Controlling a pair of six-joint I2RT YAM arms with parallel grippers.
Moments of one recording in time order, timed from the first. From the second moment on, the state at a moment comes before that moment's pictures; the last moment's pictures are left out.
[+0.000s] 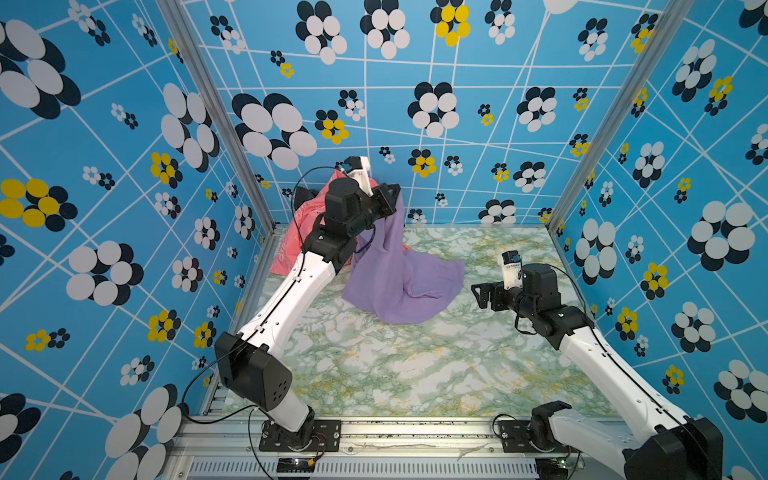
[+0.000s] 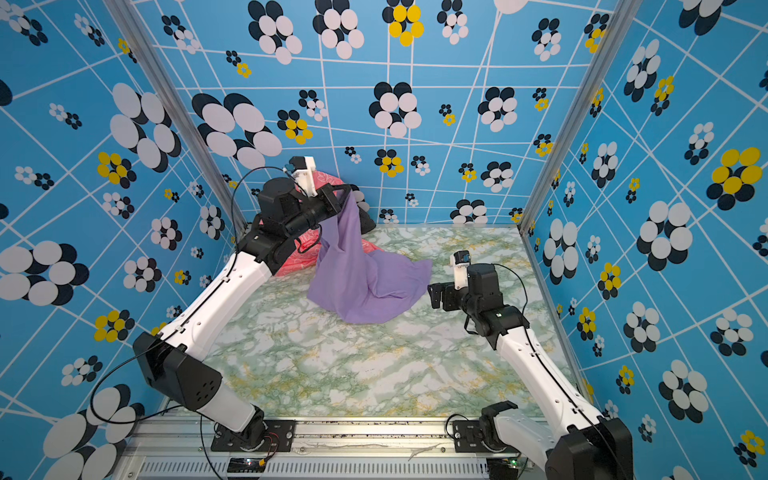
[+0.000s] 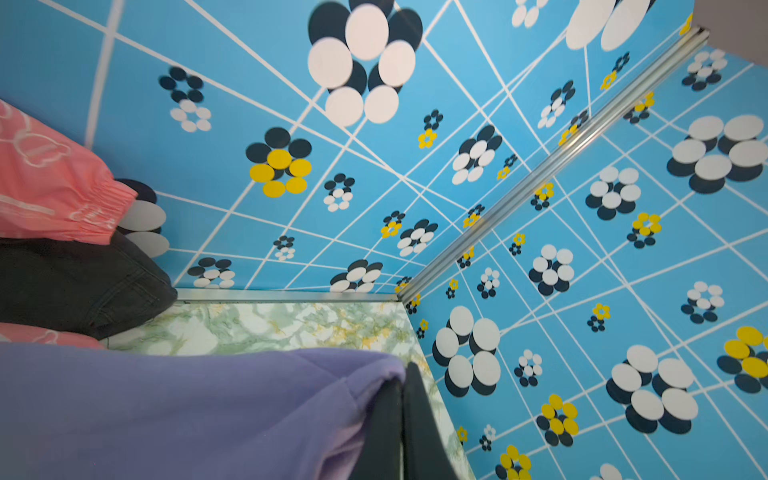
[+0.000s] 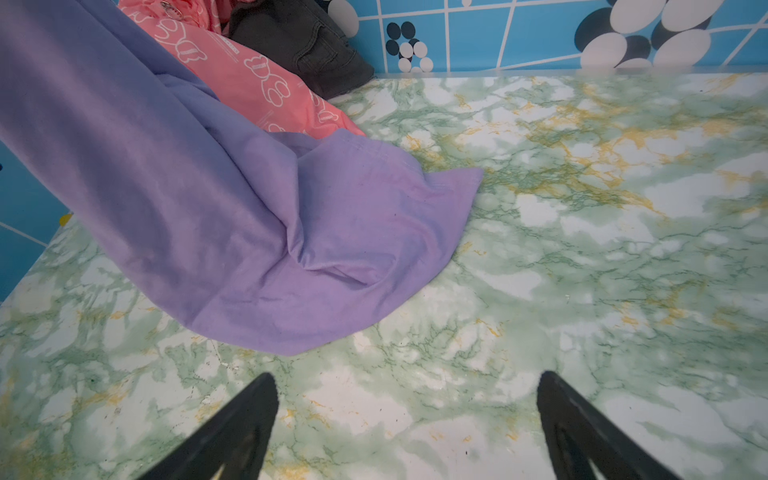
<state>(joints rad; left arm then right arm) -0.46 1.64 1.71 -0.13 0.23 -0.70 0.27 1.08 0.84 -0.37 -0.10 0.14</state>
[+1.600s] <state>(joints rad) -0.20 1.14 1.16 -0.44 0.05 -0.55 0.64 1.85 1.53 -0.50 -0.03 0.04</state>
